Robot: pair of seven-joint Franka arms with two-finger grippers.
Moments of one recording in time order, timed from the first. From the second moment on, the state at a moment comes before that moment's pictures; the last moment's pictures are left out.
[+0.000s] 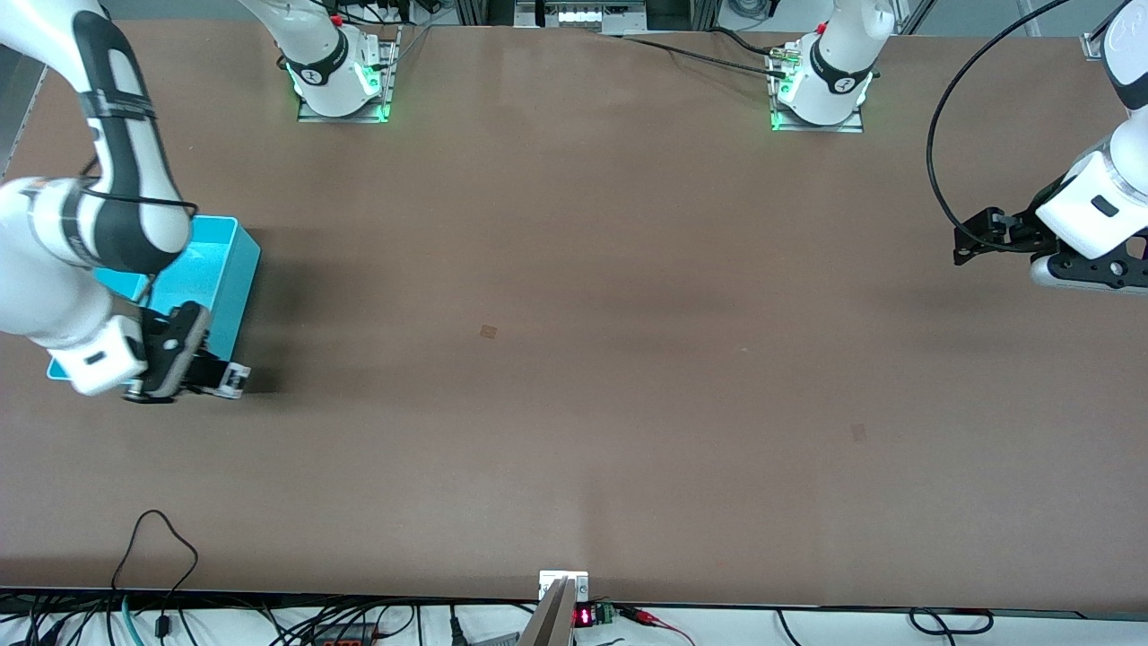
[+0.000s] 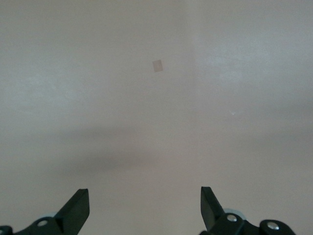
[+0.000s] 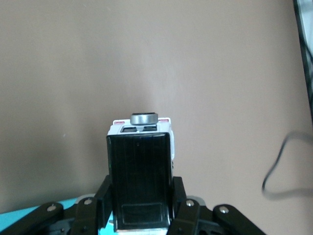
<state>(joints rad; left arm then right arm) -0.02 0.03 0.02 -1.71 0.02 1.72 0.09 -0.11 0.38 0.02 -1.71 0.01 2.17 -1.35</state>
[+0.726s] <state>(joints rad) -0.03 0.03 0.01 -1.70 0.02 1.72 0.09 -0.14 0.35 -0.17 -1.77 0.01 2.05 -0.59</state>
